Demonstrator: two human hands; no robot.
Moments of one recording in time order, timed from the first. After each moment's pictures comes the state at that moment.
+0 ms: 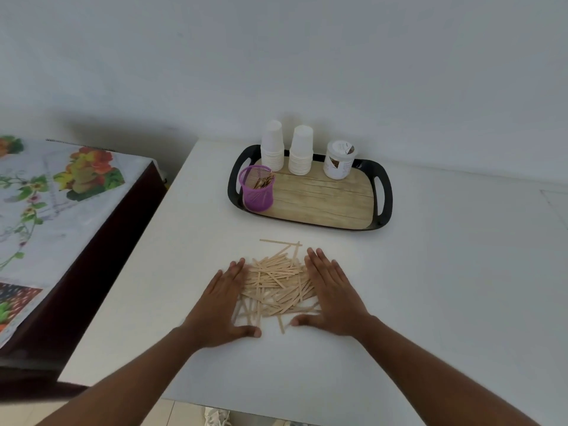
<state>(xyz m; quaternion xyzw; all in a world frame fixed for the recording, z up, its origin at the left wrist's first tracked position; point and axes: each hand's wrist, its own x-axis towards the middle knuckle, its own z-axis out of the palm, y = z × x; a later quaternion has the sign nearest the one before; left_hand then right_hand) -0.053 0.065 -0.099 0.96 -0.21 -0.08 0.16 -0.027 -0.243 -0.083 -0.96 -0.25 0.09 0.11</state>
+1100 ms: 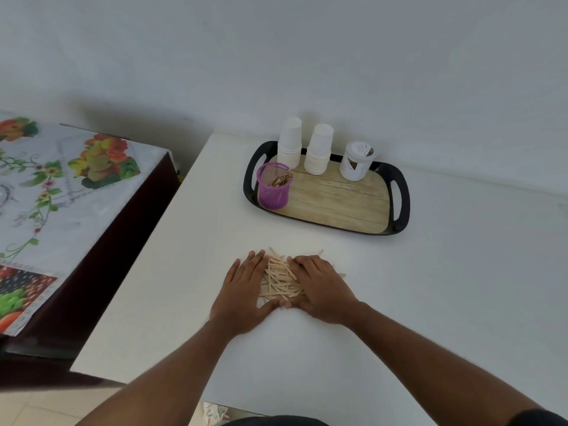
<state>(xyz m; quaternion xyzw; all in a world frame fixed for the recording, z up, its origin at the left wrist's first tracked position) -0.036 0.041 -0.116 0.97 -0.13 0.01 0.18 0.004 -0.194 -0.093 -0.94 -0.34 0.02 0.07</state>
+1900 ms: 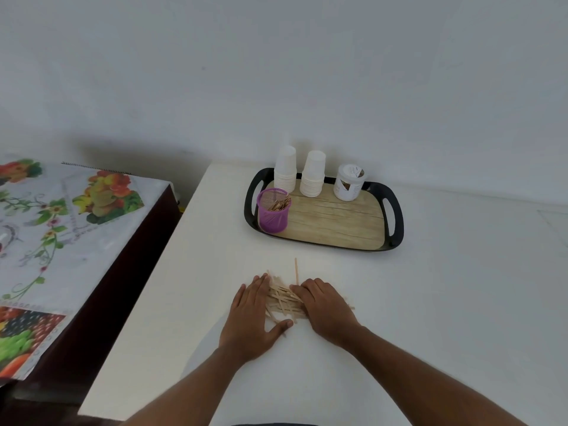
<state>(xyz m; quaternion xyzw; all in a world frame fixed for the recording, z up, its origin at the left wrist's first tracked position) -0.038 0.044 -0.116 0.97 -0.13 0.02 0.23 -0.004 -0.181 -0.107 -0.94 -0.31 -0.09 0.06</state>
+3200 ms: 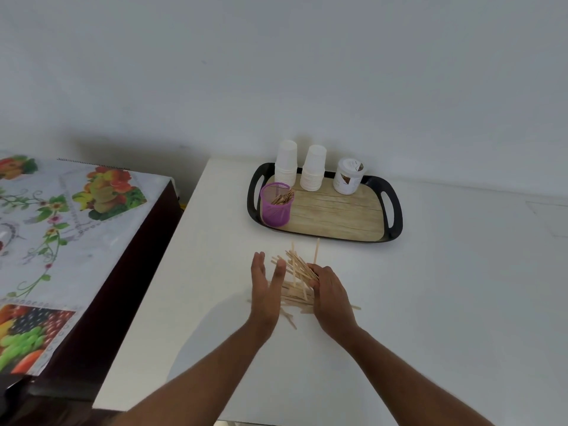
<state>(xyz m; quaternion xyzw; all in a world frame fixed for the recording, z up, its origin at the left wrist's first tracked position) -0.028 0.007 -0.045 0.66 0.13 -0.05 0.74 -0.031 -0.147 -0.078 -0.94 -0.06 -0.07 0.32</state>
